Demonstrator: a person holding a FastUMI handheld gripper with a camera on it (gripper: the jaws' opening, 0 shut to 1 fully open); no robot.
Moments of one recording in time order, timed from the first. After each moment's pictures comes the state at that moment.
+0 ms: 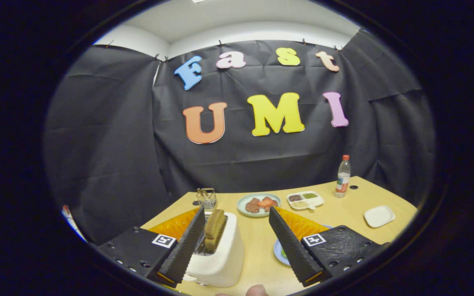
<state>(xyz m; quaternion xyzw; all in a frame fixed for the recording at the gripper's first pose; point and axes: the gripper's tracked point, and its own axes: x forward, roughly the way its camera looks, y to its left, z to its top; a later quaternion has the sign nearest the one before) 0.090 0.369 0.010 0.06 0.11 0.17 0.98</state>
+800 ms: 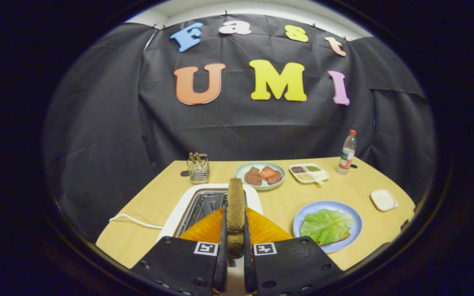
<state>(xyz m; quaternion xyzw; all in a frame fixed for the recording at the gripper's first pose) 0.122 0.425 -0.069 0.02 0.22 0.12 0.97</state>
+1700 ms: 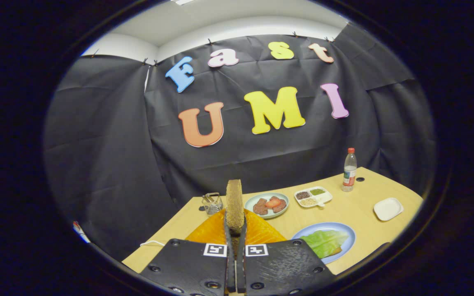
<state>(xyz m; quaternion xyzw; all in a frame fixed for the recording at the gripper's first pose) 0.111 0.354 0.028 0.11 0.12 0.16 0.97</state>
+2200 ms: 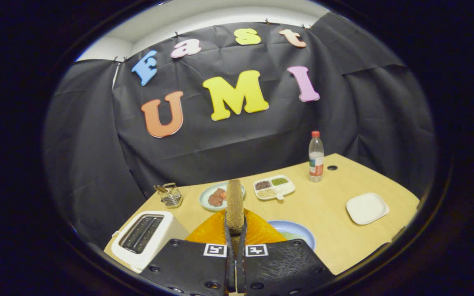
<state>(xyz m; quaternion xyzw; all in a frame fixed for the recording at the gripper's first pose) 0.176 0.231 -0.063 0.12 0.19 0.10 0.97</state>
